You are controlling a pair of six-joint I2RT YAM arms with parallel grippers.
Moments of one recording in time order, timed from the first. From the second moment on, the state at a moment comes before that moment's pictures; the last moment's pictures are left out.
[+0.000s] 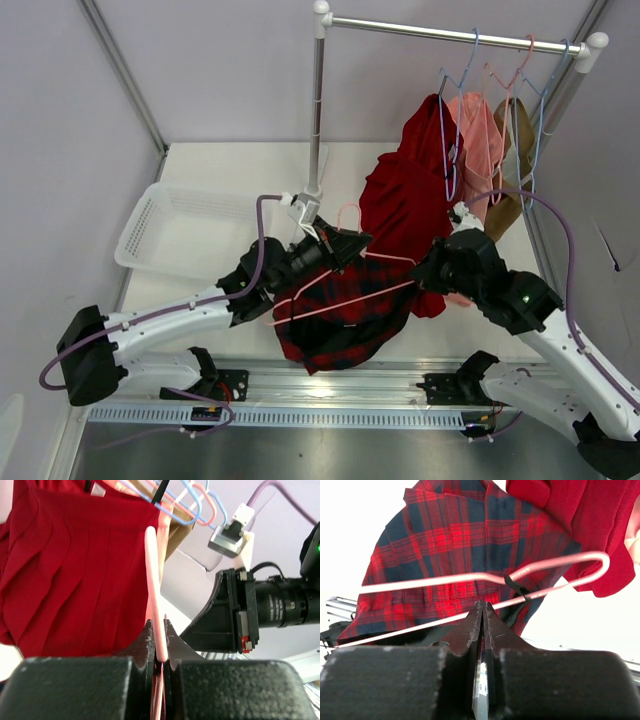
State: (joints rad) left arm -1.01 1.16 0.78 0.53 -0.05 -0.52; right arm 0.70 0.82 1.04 -0.89 0.18 0.77
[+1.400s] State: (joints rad) left arm -0.86 1.12 0.81 0.49 0.25 -0.55; right arm 0.57 1.08 1.00 -0.10 -0.83 0.27
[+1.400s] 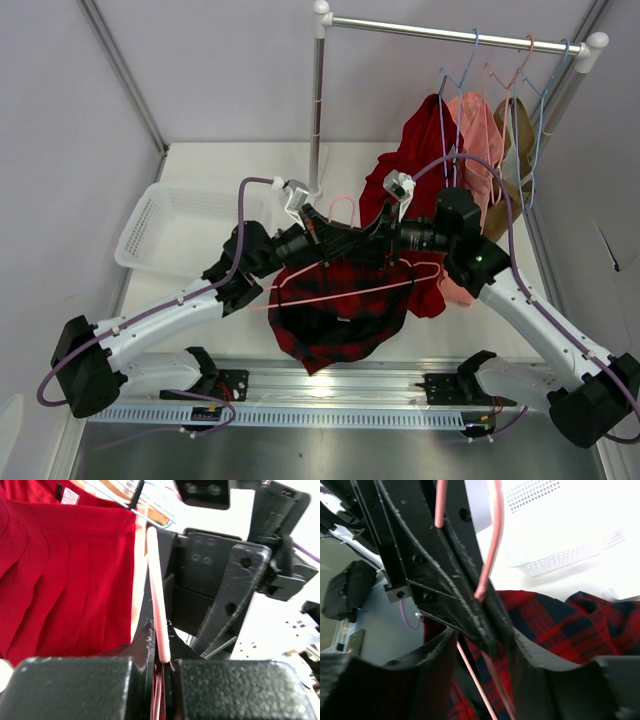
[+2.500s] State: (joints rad) left arm -0.85 1.18 1.17 0.24 0.14 -0.44; right arm 0.54 0.97 1.03 -0.12 -0.80 0.41
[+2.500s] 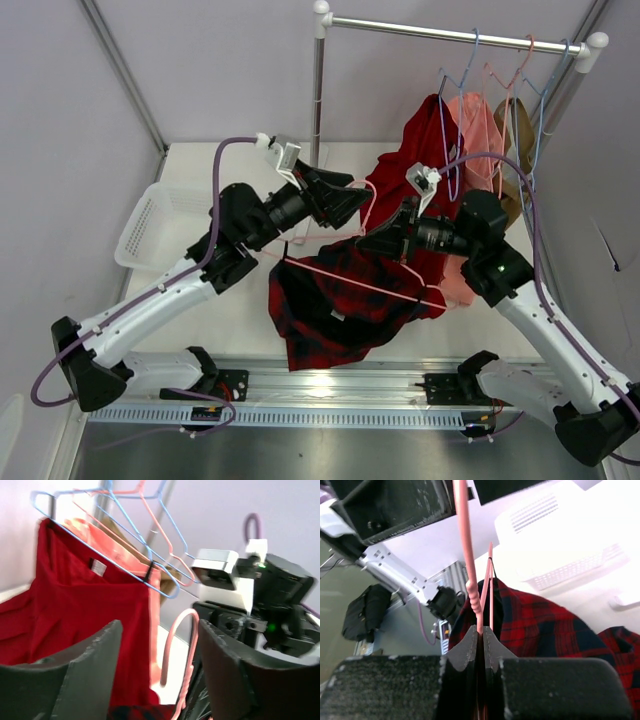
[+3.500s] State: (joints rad) left arm -0.85 0.83 1.50 -0.26 -0.23 -0.31; right arm 0.53 1.49 2.02 -0.54 0.09 0.22
